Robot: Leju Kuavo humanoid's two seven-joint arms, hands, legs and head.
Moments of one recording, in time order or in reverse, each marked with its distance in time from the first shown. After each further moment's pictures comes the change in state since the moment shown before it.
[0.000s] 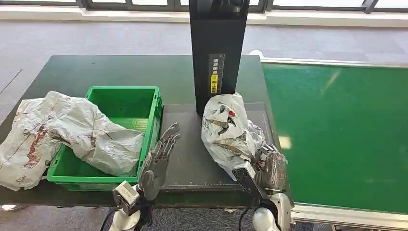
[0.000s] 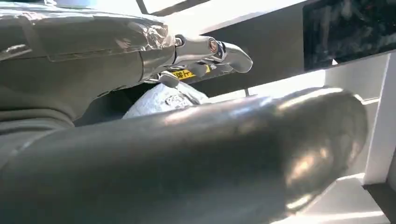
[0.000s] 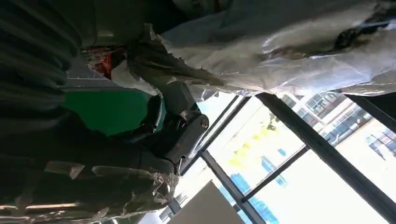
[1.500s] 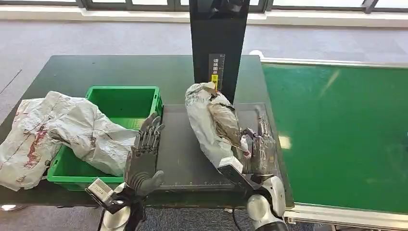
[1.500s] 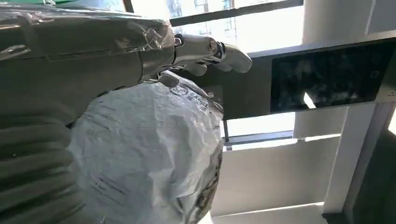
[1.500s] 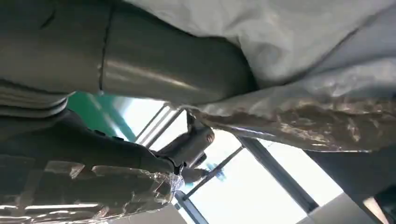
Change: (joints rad) left arm 0.008 -0.008 0.034 -0.091 0.140 0.021 0.000; right arm -0.063 0.026 0.077 -0.089 0.044 0.105 -0.087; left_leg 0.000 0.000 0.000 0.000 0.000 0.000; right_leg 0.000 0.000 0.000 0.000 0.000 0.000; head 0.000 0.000
